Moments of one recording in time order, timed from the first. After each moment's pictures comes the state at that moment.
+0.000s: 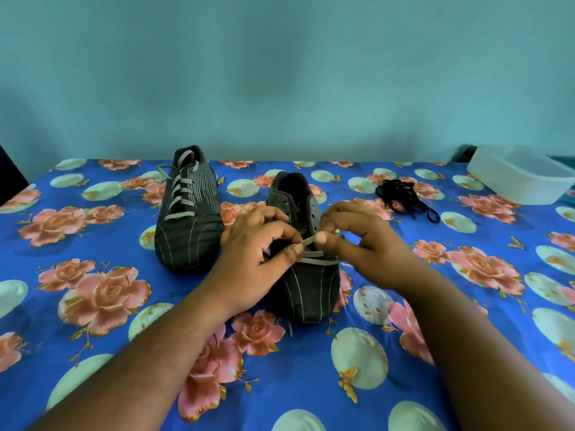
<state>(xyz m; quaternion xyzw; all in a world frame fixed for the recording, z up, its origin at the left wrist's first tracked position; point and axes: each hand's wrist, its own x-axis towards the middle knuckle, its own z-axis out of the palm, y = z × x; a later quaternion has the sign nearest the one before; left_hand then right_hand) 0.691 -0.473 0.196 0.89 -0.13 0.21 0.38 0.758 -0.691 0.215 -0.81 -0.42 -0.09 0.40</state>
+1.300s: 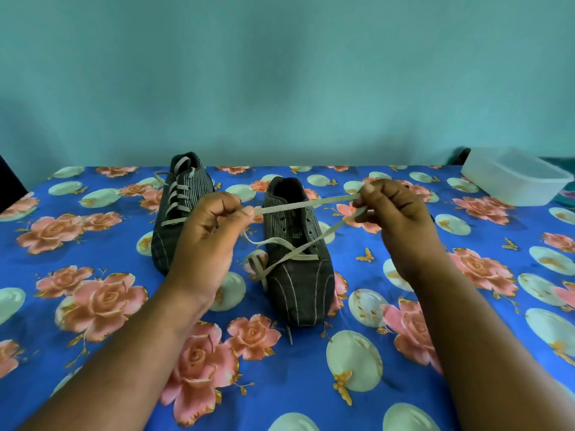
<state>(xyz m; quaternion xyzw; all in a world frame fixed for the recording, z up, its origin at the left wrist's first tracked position) 0.695 -0.458 0.212 0.67 -0.06 0.28 0.69 0.762 -0.708 0.235 -0.71 -0.20 -0.11 0.67</state>
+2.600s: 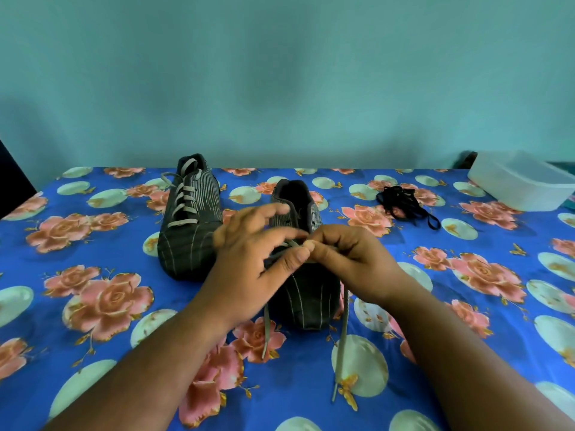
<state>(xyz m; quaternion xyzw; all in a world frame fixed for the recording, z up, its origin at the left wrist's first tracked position) 0.682 -0.475 0.207 0.90 -0.15 0.27 0.32 0.743 -0.674 0.209 -0.76 -0.38 0.02 0.53</state>
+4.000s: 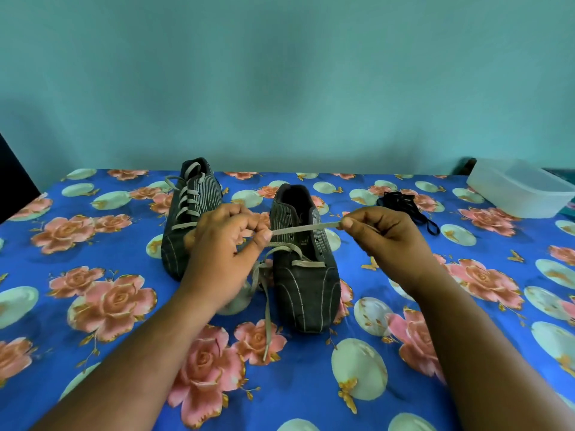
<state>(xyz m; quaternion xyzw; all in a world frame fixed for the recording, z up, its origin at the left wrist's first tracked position) 0.700 -0.443 0.196 0.86 -0.05 0.32 0.39 0.757 -0.706 0.229 -0.78 -0.25 -0.05 0.57</state>
